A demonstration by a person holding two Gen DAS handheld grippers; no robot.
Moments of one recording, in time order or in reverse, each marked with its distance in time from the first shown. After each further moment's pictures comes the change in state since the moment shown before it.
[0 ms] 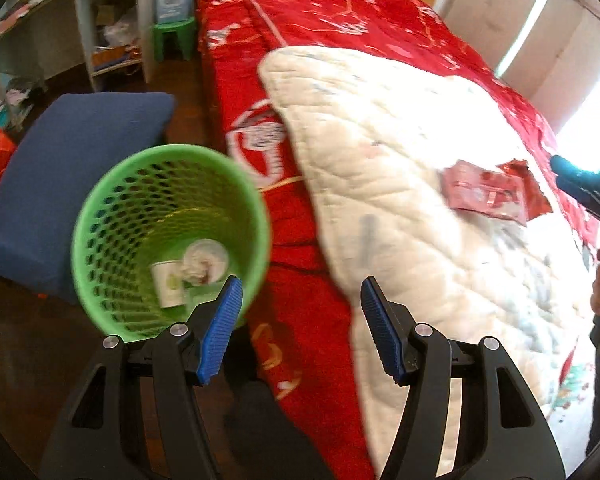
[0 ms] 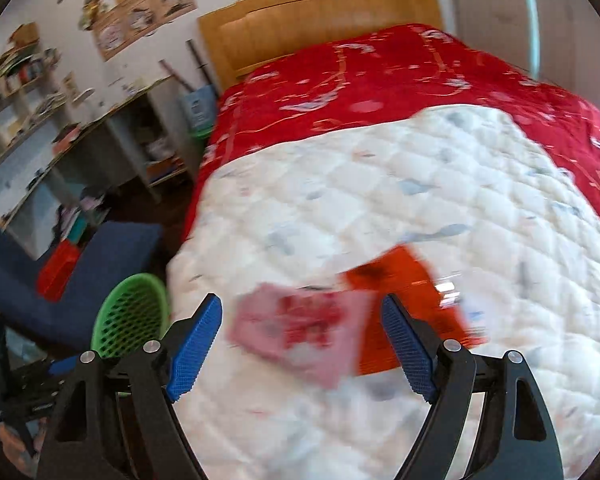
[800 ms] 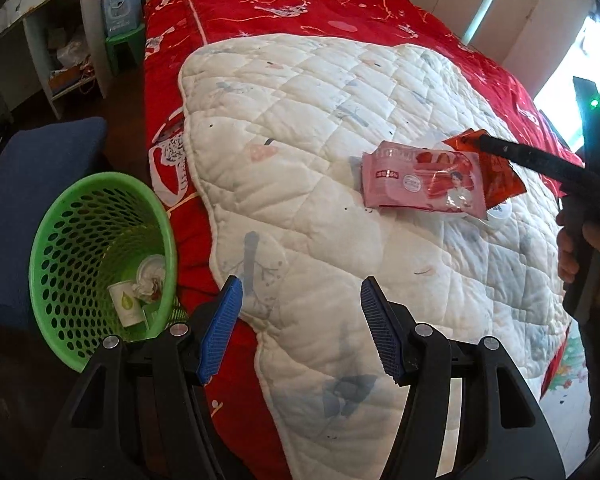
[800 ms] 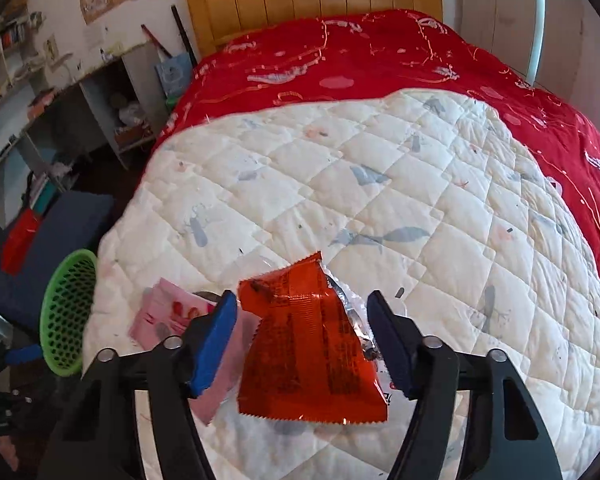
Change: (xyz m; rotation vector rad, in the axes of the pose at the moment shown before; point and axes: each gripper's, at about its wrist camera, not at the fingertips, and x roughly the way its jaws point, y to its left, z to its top) left arm 0.028 -0.085 0.019 0.115 0.054 -0.034; right arm 0.052 -0.049 0.017 -0.091 0.113 -0.096
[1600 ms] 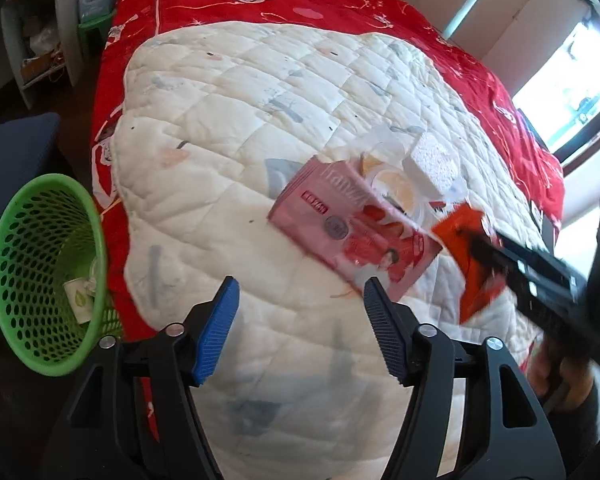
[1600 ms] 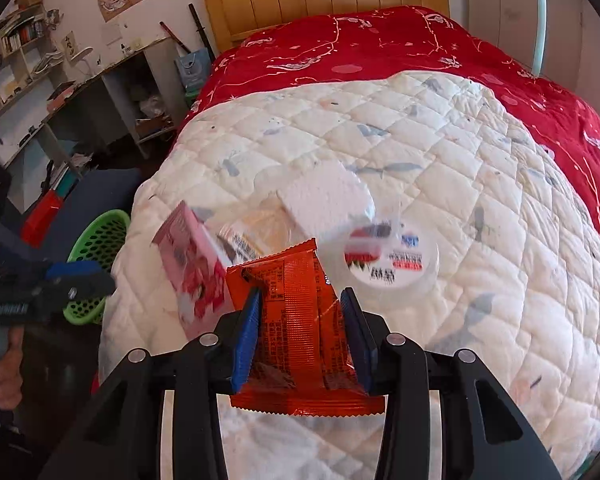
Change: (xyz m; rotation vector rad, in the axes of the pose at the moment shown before) left arm 0.022 -0.059 0.020 -0.017 0.052 -0.104; right arm -0.056 0.000 -0.087 -0.003 -0.006 0.065
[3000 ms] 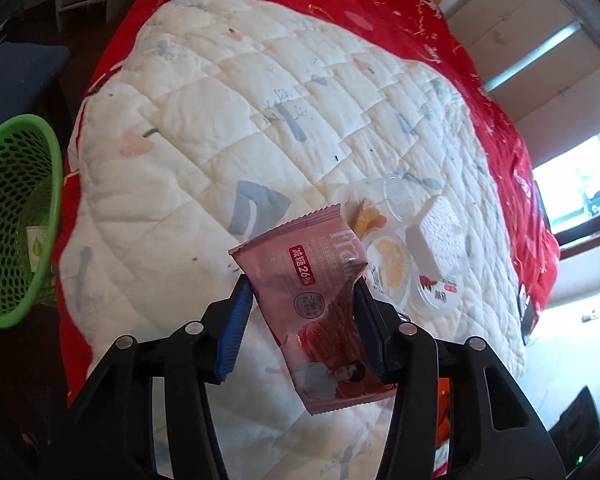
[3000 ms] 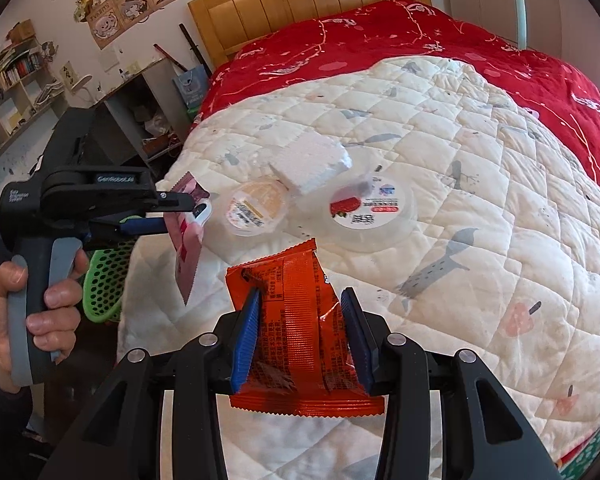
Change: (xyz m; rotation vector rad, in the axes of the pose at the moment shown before) left arm 0.036 -0.006 0.030 -0.292 -0.007 -0.056; right arm -0.029 -0.019 -0.044 0.093 -0.035 0.067
